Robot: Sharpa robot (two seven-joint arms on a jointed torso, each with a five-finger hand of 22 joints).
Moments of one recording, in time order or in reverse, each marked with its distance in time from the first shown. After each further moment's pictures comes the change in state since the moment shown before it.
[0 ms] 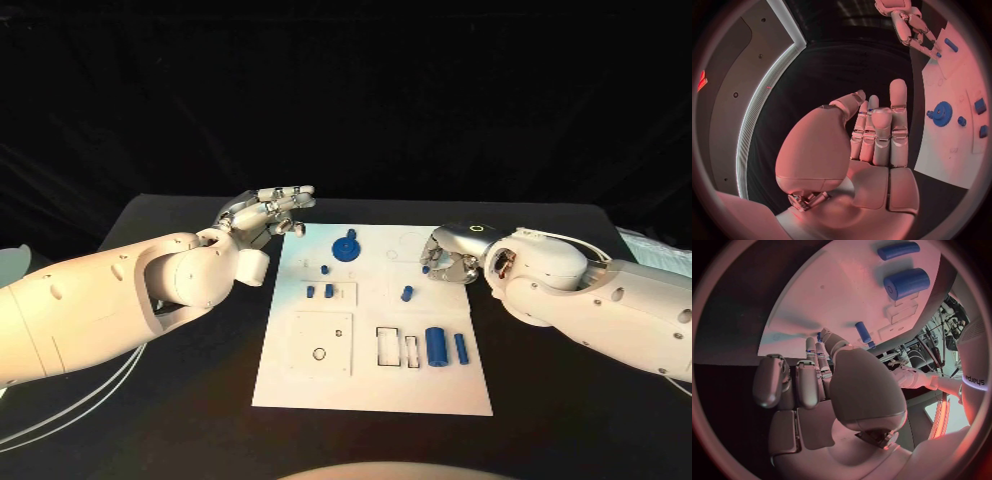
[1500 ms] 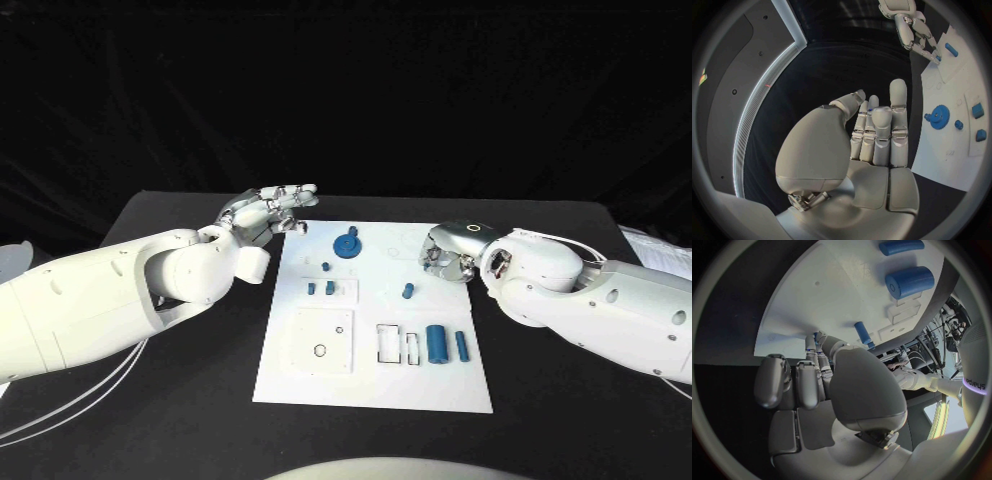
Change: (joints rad) left arm 0.000 -0.004 -0.001 0.001 0.013 0.024 -0.023; left_hand 0.000 0.000 -0.011 -0.006 0.000 0.000 0.000 0.000 -0.001 -0.008 0.000 0.008 0.002 -0.009 -0.001 -0.004 -0.016 0.000 0.000 0.000 -0.004 -0.003; right arm -0.011 0.012 0.001 0.006 -0.017 -0.026 -0.014; right_hand 0.008 0.019 0.170 -0.047 -0.081 0.068 -0.008 0.006 0.021 0.095 -0.009 0.001 -0.062 0.000 -0.007 0.004 0.004 0.015 0.007 -0.007 -0.006 0.008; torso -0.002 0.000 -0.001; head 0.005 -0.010
